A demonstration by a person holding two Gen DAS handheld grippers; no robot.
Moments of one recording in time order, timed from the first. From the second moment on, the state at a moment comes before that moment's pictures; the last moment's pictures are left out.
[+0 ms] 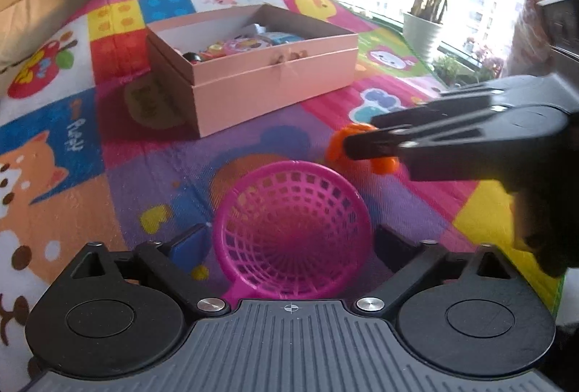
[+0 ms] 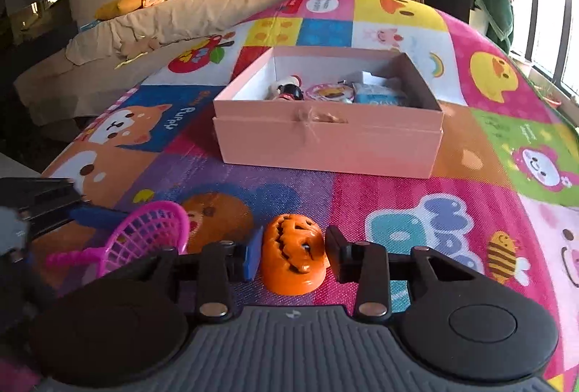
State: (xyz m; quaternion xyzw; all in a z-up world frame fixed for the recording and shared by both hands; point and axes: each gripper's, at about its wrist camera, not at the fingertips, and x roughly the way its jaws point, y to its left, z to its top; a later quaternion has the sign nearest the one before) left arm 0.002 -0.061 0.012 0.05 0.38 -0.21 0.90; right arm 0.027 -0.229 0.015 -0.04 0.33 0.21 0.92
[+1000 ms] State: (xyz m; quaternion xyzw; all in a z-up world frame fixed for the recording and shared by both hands) left arm 0.018 -0.048 0.018 0.01 0.41 -0.13 0.90; right arm 0.022 -0.252 0.003 -0.05 0.35 0.19 0.91
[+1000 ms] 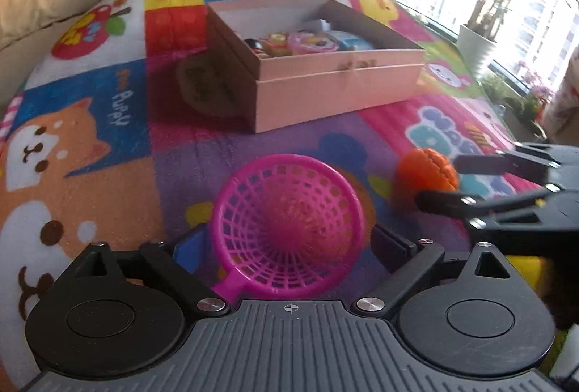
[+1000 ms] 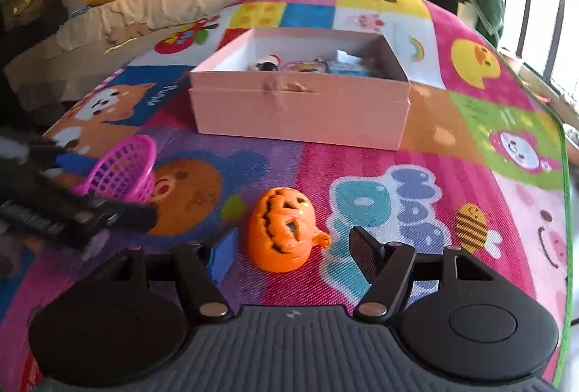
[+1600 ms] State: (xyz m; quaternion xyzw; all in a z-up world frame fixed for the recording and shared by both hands) left arm 0.049 -0.055 0.128 0.03 0.29 -0.15 0.95; right arm 0.017 -0.275 0.093 -0.02 0.28 0.24 0.93
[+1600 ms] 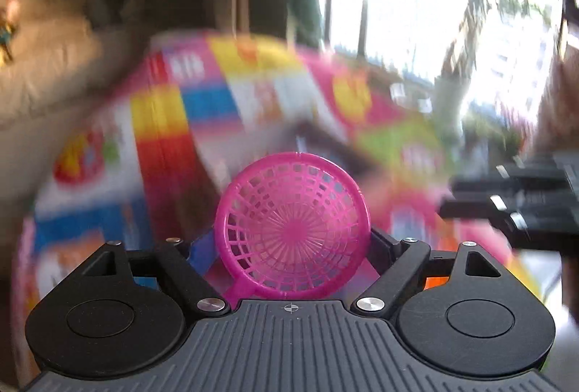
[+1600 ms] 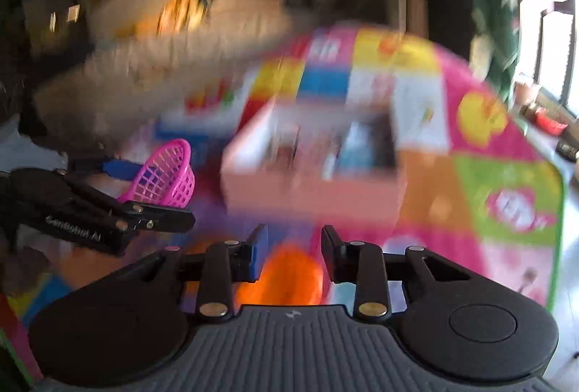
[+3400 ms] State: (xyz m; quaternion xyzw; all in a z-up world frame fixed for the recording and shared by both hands) left arm 0.045 -0.015 0.010 -0.04 0.38 -0.06 0.92; right arm 0.125 -0.205 0.122 -0.08 0.32 0.28 0.90
